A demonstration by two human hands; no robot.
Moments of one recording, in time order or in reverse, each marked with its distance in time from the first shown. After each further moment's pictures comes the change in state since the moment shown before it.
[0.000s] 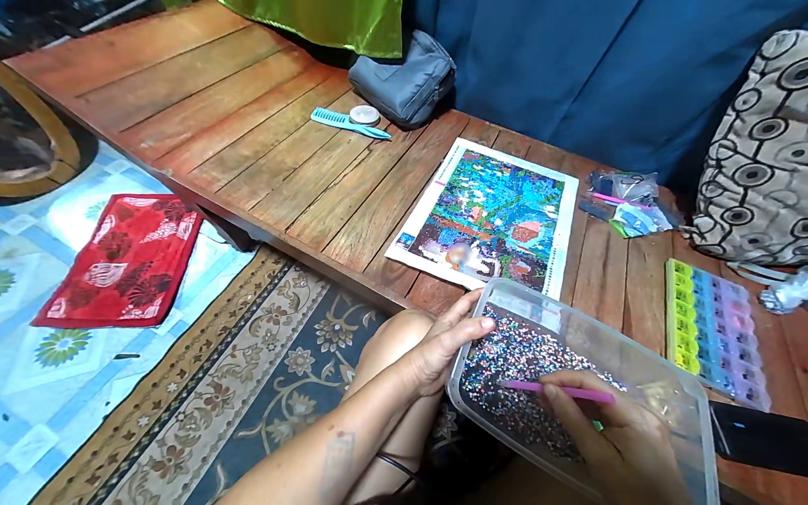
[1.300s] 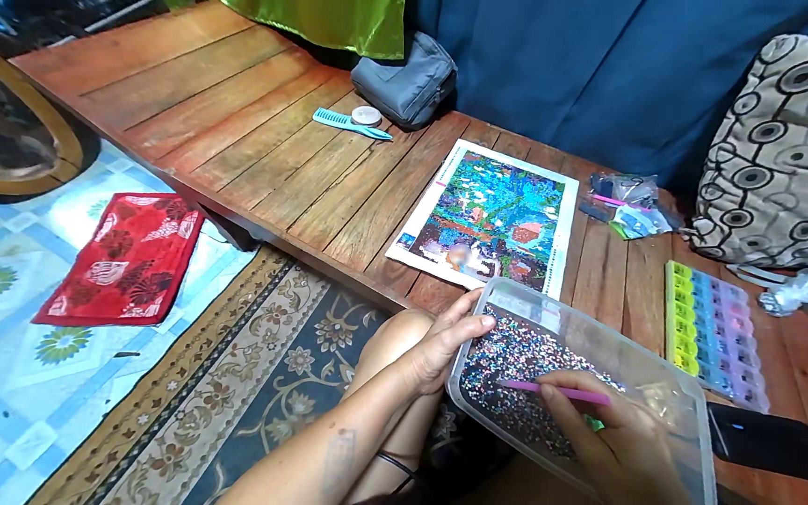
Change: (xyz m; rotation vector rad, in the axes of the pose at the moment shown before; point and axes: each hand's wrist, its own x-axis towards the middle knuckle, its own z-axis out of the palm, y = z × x) left_hand -0.001 0.004 0.004 0.020 0.042 -0.014; right_hand 0.001 -0.002 0.000 -0.063 -0.003 -0.064
